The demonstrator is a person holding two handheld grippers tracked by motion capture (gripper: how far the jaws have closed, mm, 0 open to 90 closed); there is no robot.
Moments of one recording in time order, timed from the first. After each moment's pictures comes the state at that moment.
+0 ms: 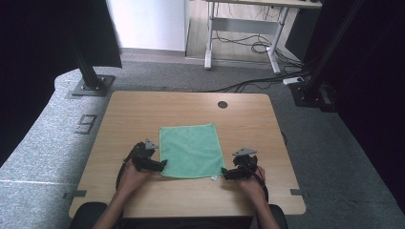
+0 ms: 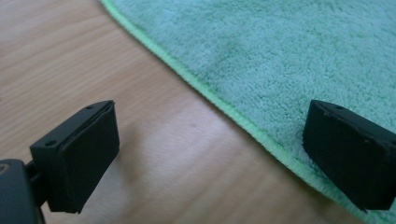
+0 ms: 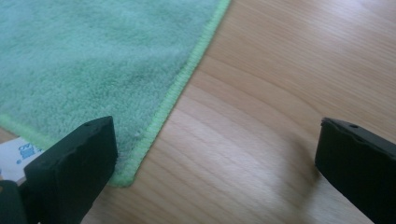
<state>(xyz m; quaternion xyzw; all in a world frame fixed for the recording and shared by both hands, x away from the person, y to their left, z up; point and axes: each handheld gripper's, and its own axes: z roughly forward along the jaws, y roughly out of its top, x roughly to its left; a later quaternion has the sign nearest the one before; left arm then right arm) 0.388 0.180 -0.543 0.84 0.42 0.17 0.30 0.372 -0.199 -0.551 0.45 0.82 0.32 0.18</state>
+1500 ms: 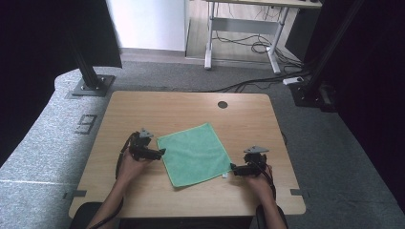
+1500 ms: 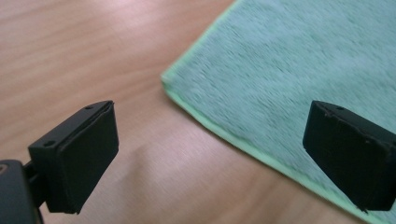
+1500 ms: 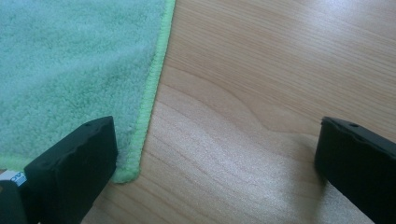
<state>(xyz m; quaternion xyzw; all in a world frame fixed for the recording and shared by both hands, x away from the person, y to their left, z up) 0.427 0.200 -0.525 0.81 0.44 0.17 0.34 0.383 -0.235 -0.557 0.47 0.79 0.34 0.19</state>
